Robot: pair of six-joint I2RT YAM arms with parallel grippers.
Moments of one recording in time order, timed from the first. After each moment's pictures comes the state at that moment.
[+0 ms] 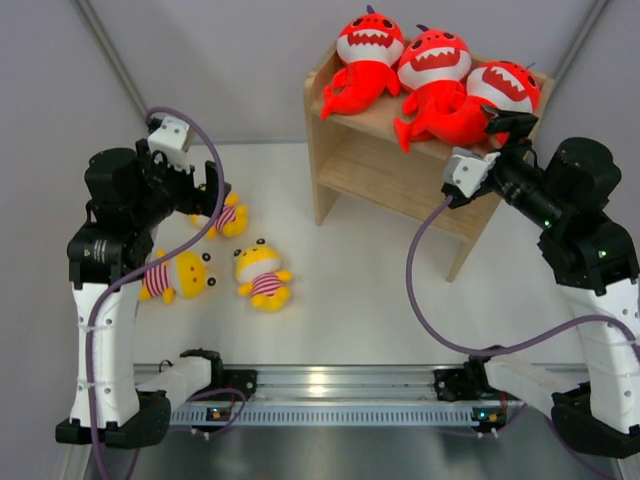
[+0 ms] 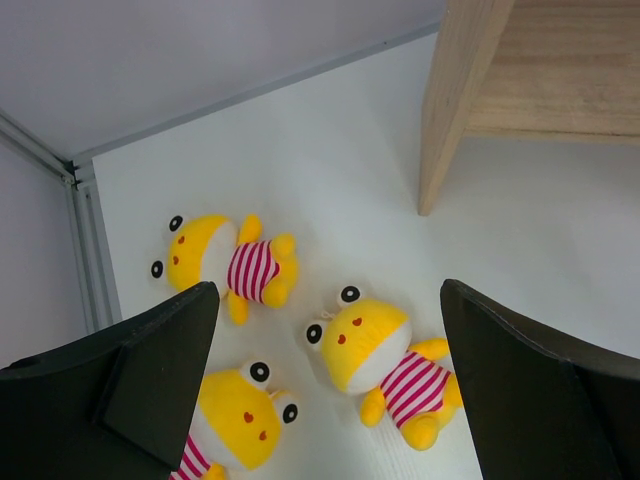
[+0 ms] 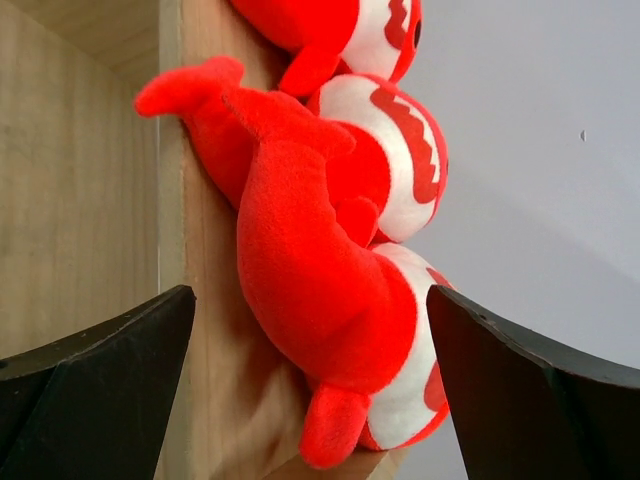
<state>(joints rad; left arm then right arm) -0.07 1.06 1.65 -0.90 0.26 0.15 0.32 1.02 1.60 -0.65 -0.24 -1.24</state>
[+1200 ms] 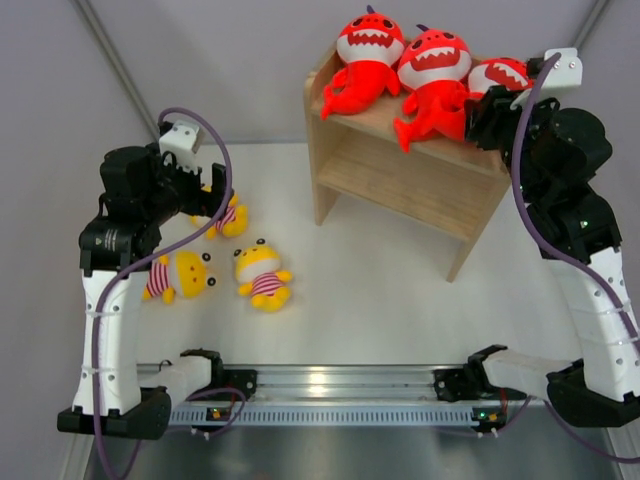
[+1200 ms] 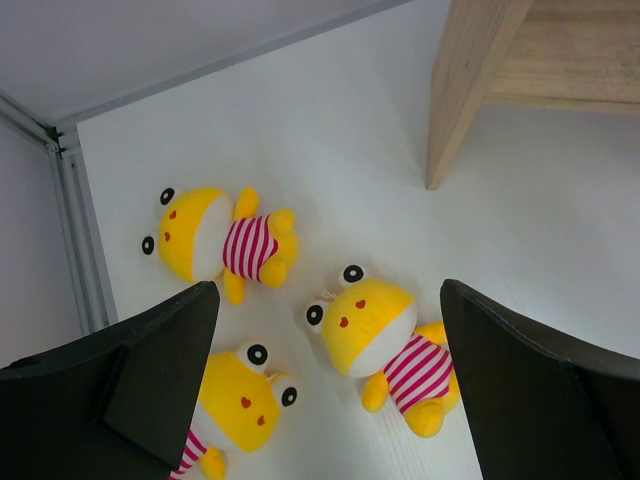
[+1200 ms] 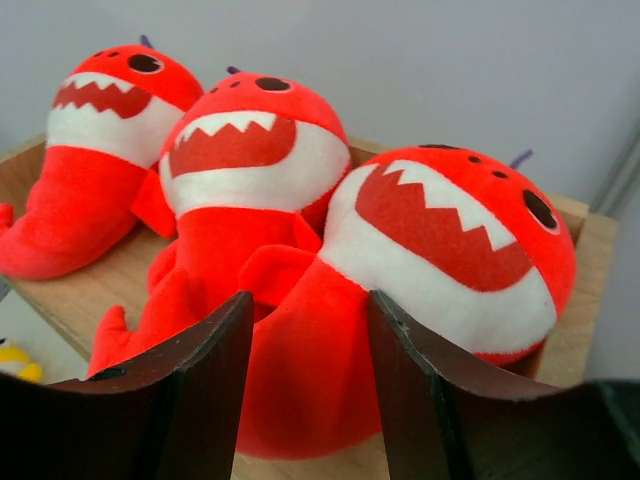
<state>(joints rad) -0.07 1.08 1.59 -0.90 0.24 0.16 0.40 1.15 1.73 -0.46 0.24 0.03</state>
